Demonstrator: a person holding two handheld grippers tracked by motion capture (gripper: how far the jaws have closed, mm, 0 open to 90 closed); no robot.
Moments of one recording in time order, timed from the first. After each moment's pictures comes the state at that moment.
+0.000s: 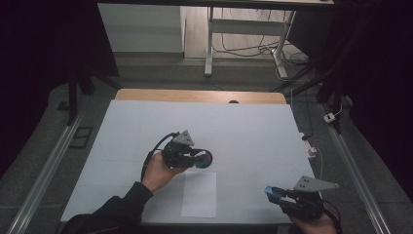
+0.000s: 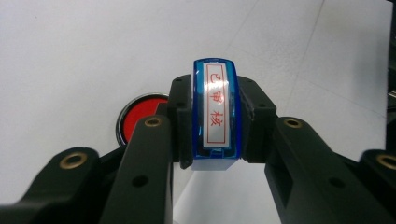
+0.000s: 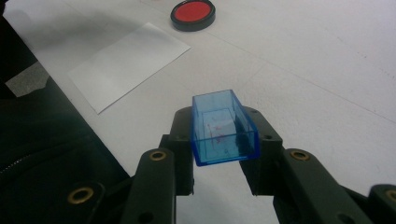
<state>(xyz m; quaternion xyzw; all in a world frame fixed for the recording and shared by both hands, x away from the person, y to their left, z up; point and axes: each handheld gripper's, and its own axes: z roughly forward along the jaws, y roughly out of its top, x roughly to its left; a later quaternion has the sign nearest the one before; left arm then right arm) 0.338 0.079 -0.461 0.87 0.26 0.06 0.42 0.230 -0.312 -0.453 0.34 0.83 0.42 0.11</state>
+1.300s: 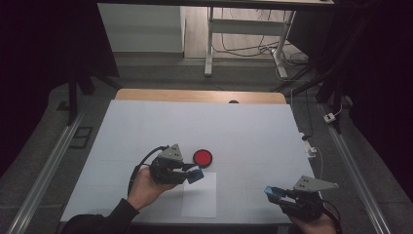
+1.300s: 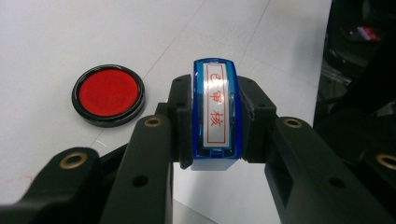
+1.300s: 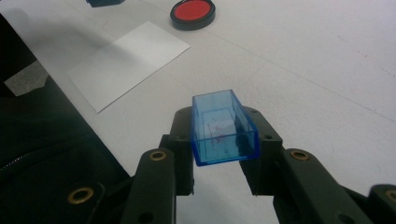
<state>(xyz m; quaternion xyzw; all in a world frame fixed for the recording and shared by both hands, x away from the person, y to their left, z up) 0.288 0.098 -0.457 0.87 0.24 0.04 0.43 0.230 -0.312 -0.453 0.34 0.83 0.42 0.11</state>
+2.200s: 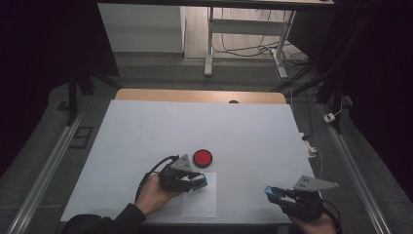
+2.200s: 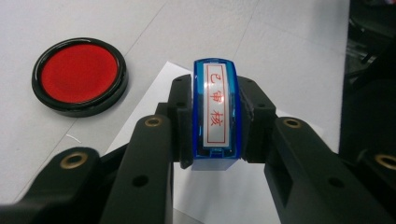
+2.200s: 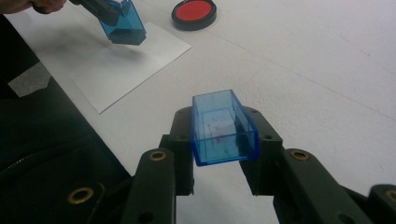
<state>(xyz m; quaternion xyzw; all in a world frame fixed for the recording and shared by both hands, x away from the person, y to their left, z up) 0.289 0.076 -0.493 0.89 0.22 0.05 0.39 0.231 -0.312 -0.453 0.35 0.83 0.42 0.11</state>
